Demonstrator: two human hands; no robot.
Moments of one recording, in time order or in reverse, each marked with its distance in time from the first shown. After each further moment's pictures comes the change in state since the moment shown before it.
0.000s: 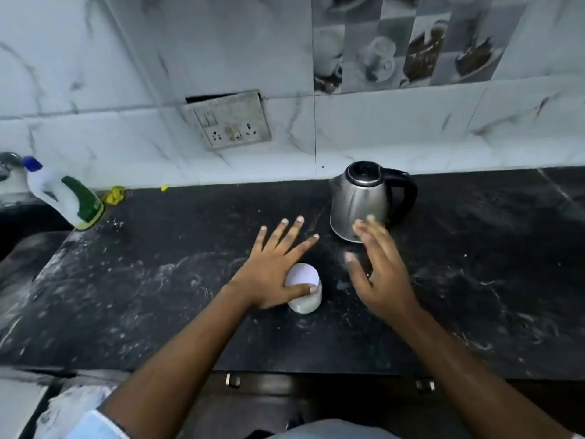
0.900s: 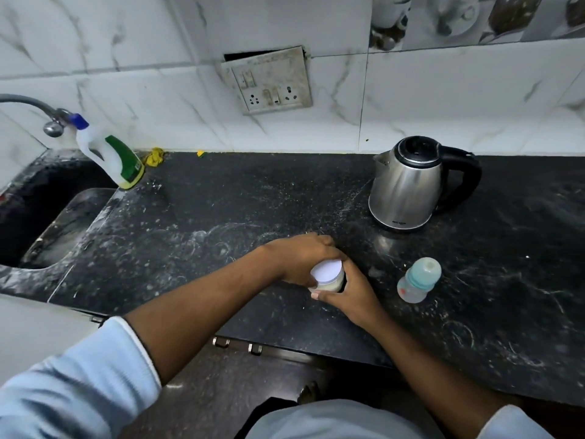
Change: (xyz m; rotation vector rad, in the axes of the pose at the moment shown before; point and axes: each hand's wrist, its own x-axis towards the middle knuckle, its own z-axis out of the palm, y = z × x) left_hand 0.028 -0.011 -0.004 -0.010 -0.415 0.164; right_hand -0.058 0.021 0.131 0.546 -0.482 0.662
